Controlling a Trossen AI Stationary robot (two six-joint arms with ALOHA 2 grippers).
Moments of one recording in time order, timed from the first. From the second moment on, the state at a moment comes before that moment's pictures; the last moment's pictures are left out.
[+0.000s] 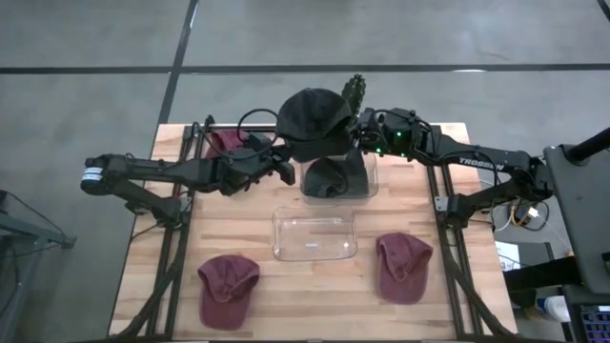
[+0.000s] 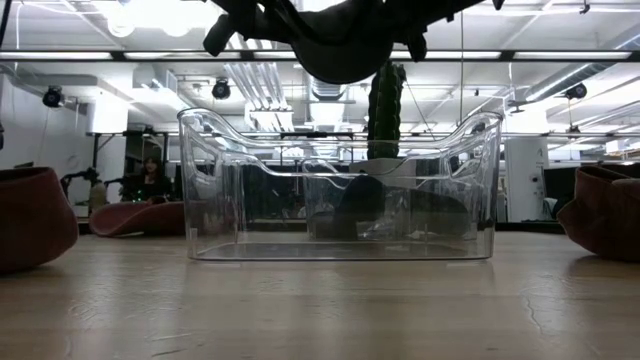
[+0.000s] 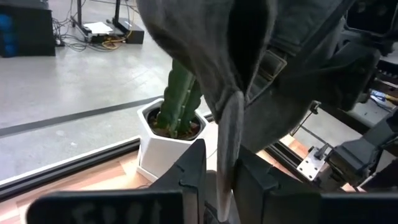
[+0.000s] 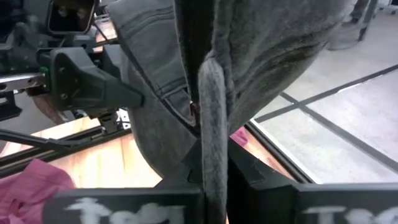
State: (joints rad) left arm 0.02 1.27 1.09 -0.06 -0.69 -0.52; right arm -0.31 1.27 1.11 -0.08 0.00 0.18
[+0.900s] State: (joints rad) left arm 0.02 1.08 1.09 -0.74 -0.49 -0.56; right arm -0.32 1.17 1.13 -0.61 -0.03 -0.36
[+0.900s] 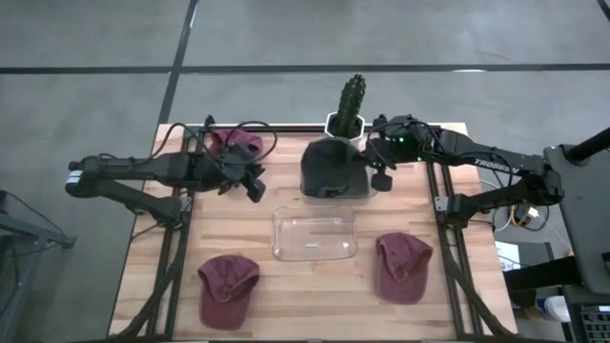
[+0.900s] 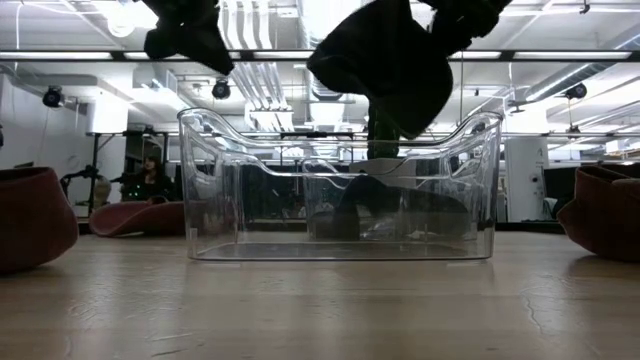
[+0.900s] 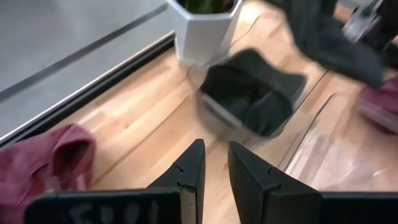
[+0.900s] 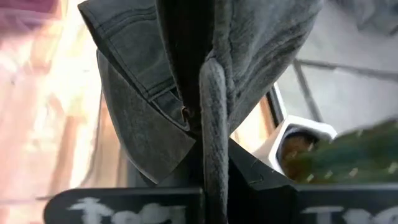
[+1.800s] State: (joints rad) left arm 0.02 1.08 1.09 -0.86 -0.49 -0.64; right arm -0.49 1.70 1.61 -1.15 -0.18 -0.55
